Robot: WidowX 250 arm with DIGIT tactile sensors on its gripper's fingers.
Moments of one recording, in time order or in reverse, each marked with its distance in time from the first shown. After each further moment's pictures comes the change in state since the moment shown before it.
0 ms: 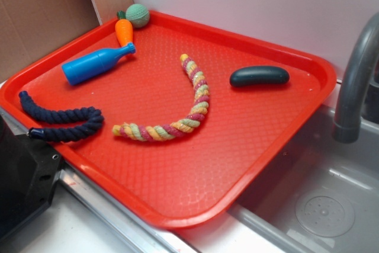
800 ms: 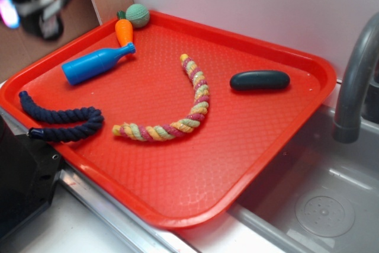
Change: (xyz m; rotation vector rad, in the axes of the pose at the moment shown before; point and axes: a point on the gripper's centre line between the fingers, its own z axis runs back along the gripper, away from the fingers) arm -0.020 0.015 -0.104 -0.038 0.033 0.097
